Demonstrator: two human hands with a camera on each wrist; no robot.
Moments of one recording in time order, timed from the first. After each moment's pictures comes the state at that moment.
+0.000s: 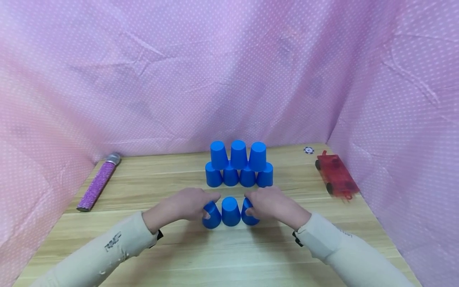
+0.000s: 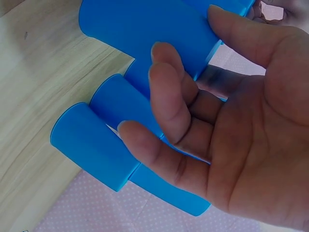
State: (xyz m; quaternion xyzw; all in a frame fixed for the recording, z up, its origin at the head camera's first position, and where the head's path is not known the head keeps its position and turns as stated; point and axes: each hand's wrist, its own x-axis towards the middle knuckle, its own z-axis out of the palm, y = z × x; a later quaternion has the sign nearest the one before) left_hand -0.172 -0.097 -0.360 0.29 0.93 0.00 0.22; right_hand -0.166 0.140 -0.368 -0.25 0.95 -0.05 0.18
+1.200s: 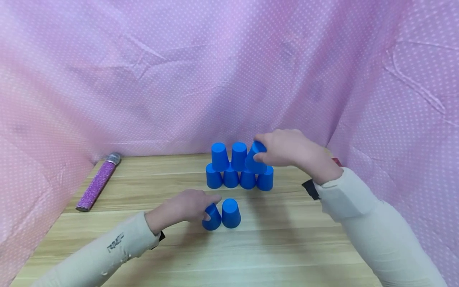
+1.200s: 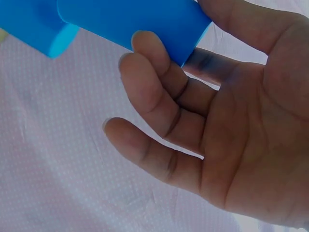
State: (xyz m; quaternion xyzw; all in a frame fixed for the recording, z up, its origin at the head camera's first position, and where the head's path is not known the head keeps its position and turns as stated) left_hand -0.169 -0.096 -0.360 0.27 0.94 -0.02 0.22; right_hand -0.200 0.158 -0.222 -0.21 0.97 0.01 0.08
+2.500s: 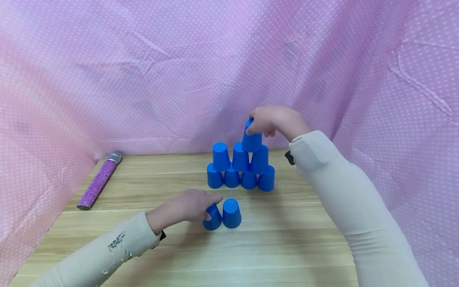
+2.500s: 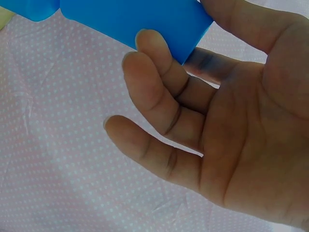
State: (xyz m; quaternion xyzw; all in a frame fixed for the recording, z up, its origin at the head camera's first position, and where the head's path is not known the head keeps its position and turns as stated) left_hand -0.154 -0.077 -0.362 0.25 0.94 -0.02 0.22; right_hand -0.268 0.146 -0.199 -0.20 0.96 -0.04 0.18
